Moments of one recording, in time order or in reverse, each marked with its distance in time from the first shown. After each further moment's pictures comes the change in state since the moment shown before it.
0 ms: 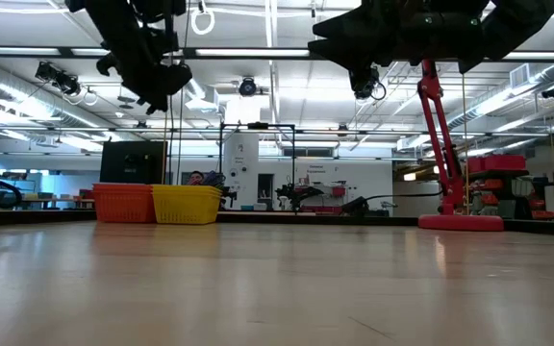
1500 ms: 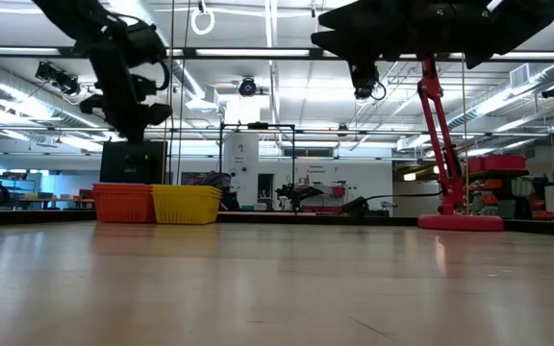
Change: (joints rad) left arm 0.591 0.000 -0.076 0.152 0.404 0.196; right arm 0.073 0.000 0.000 -0.038 0.001 -0.009
